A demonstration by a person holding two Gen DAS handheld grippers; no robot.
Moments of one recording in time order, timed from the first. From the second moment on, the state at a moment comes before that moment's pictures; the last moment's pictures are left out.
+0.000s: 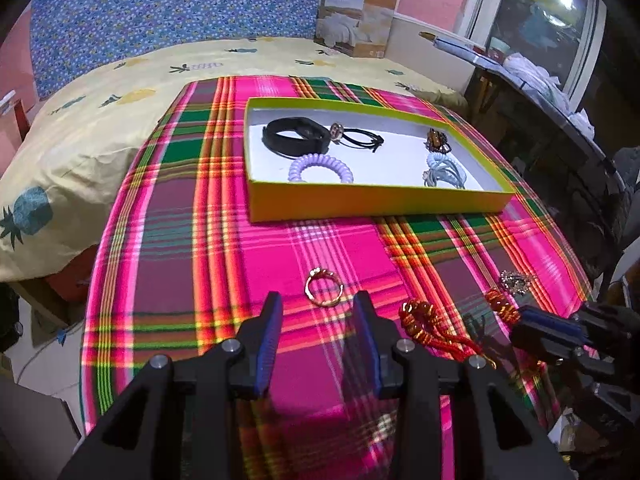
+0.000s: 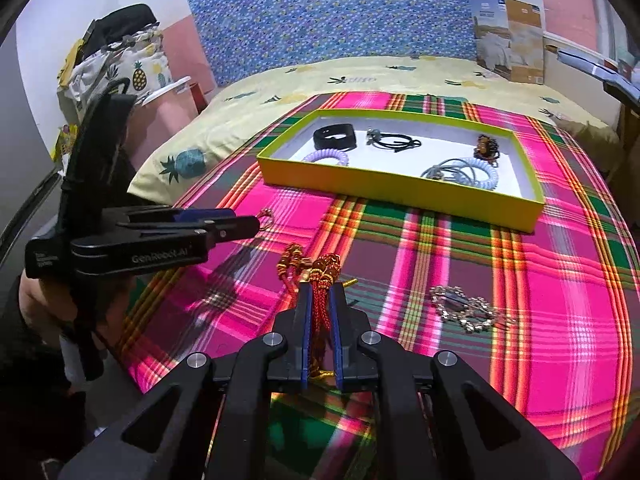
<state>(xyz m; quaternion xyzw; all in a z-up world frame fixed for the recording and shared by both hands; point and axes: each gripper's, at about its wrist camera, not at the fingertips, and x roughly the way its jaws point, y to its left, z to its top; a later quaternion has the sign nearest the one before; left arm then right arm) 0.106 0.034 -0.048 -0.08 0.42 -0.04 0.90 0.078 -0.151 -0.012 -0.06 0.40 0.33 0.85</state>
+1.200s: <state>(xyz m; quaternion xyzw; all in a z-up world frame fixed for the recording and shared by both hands) 0.104 0.020 -0.006 -0.03 0.37 -0.04 0.93 0.107 -0.205 0.019 -0.02 0.37 0.28 0.88</state>
